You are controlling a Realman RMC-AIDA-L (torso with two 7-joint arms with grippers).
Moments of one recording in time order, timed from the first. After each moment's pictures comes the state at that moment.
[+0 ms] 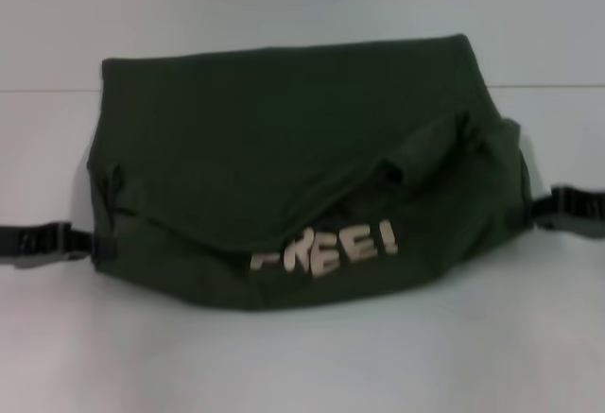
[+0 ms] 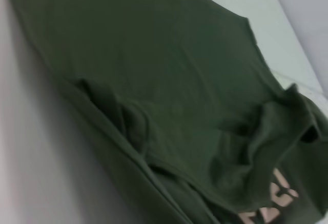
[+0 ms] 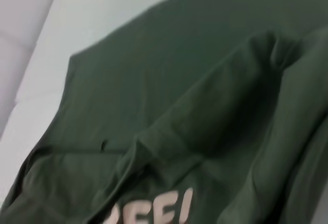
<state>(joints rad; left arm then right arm) -0.52 -1.91 0.59 0.70 2.26 1.57 -2.25 0.59 1.99 -0.70 -0.77 -2.26 -1.45 2.46</state>
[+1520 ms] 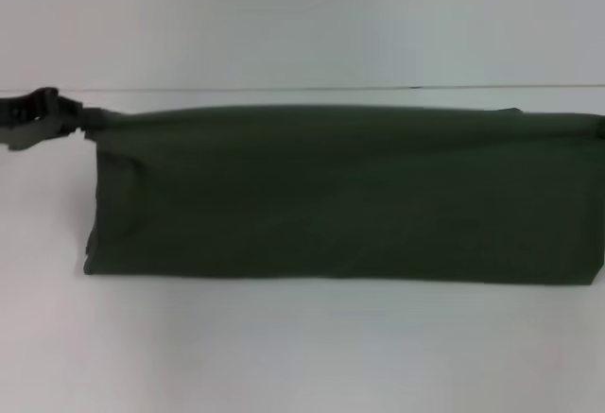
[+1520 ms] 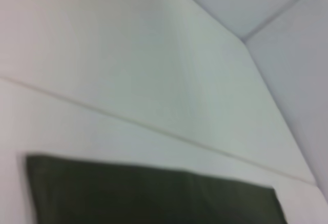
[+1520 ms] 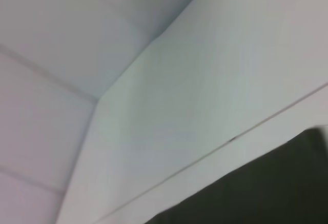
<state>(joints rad) -0.67 -1.88 0.45 0.72 2.27 1.45 -2.40 0.56 1.90 -0.41 -0.60 -2.07 -1.35 2.30</state>
